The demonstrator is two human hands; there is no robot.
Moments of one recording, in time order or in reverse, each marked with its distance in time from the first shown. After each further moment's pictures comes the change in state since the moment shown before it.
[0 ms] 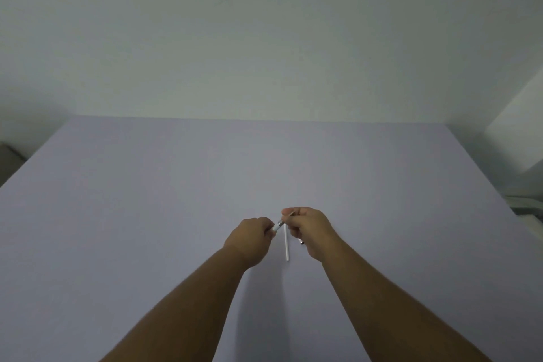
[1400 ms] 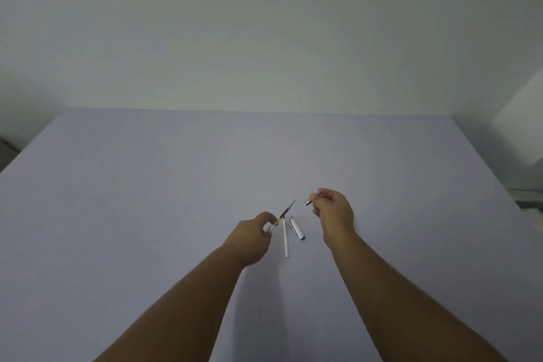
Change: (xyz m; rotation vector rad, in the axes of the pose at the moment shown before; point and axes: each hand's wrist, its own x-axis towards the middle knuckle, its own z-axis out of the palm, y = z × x) left_hand 0.003 -0.006 0.009 -0.198 -0.085 -0.068; right_hand 0.027 0.001 -0.028 0.141 0.436 -0.113
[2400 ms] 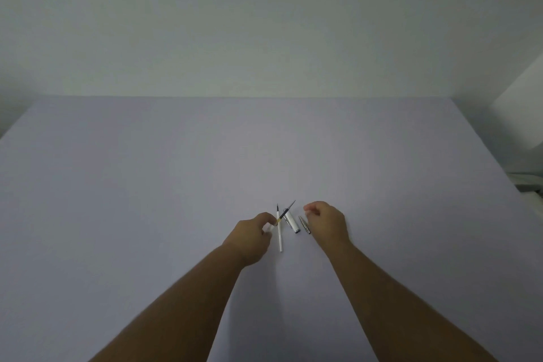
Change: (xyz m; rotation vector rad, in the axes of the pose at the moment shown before) left_hand 0.022 -0.011 0.025 0.015 -0.059 -0.019; right_hand 0.010 0.041 -0.016 -0.707 -0.122 -0.160
